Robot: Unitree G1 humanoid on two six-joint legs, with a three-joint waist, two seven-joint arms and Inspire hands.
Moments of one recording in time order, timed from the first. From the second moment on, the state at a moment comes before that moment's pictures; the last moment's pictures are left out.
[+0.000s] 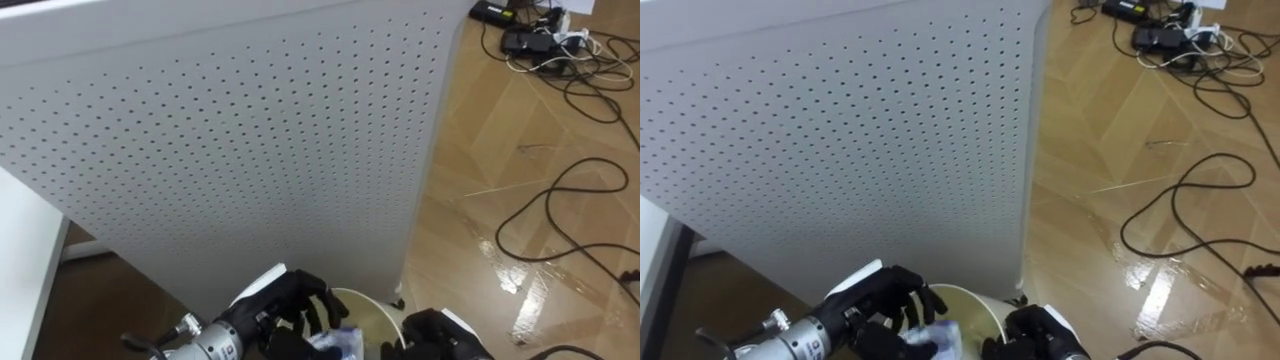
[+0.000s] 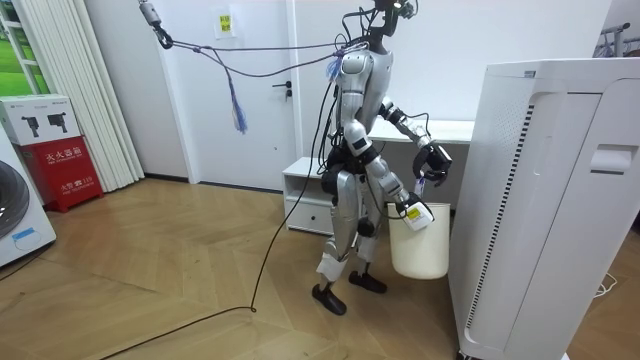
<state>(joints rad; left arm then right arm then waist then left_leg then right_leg) -0.14 0.31 -0.28 0.38 0.17 -0.15 -0.39 -0.23 -0.28 0.29 0.82 0.13 -0.02 0.16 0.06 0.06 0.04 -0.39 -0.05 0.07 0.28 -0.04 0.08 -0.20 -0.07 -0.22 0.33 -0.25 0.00</state>
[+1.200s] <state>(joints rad) -0.02 0.31 -0.27 0.49 0.09 -0.14 -0.46 -0.08 -0.32 0.28 0.83 0.13 -0.03 0.19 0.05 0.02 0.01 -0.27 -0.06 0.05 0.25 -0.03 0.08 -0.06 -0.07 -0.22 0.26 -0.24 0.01</state>
